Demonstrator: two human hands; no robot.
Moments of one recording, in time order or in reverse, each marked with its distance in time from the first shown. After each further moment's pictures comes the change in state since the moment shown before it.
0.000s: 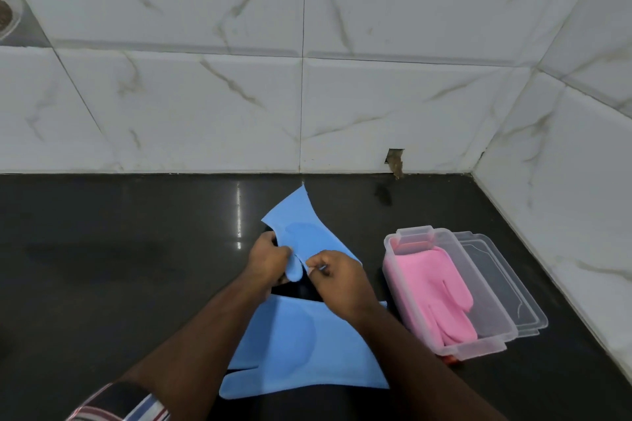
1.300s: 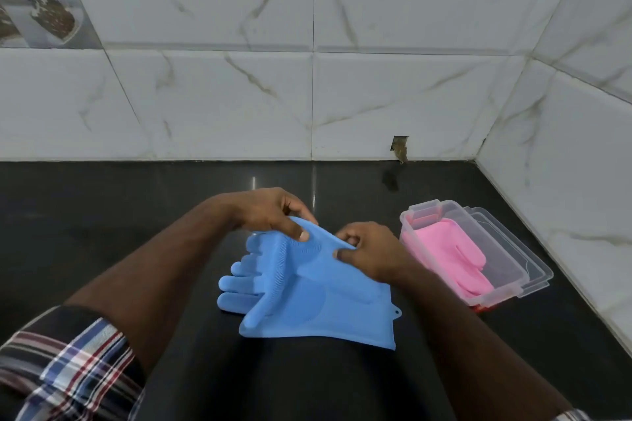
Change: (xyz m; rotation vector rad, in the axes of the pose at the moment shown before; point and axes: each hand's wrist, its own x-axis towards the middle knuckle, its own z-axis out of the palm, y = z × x) left_hand -0.084 0.084 -0.067 0.834 -0.681 0.371; right_hand -0.041 -0.015 -0.062 -0.181 -0.158 -0.137
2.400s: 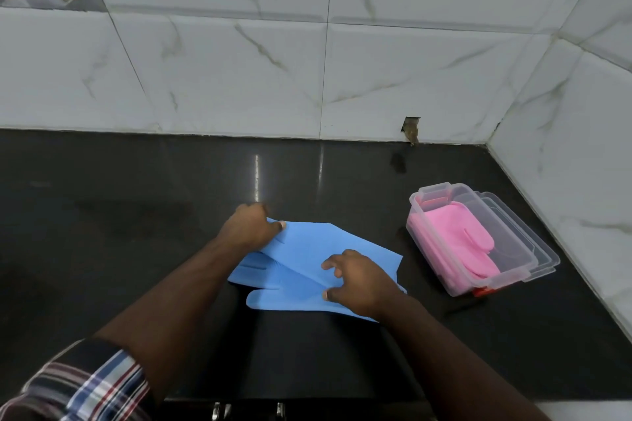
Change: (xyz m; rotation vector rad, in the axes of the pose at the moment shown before) left_hand 0.010 -0.086 0.063 0.181 0.582 -0.449; right_hand -0.036 0.009 0.071 -0.191 -0.239 0.059
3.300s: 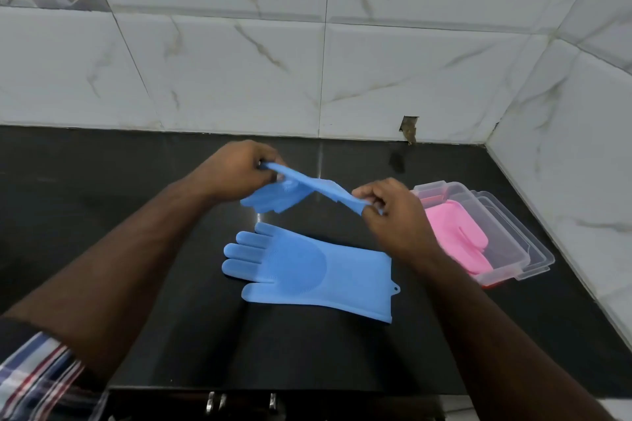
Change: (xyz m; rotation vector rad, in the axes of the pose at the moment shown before) left_hand -0.025 0.043 -0.102 -0.008 0.067 0.470; right_hand -0.011 -0.005 -0.089 0.223 0.627 -0.150
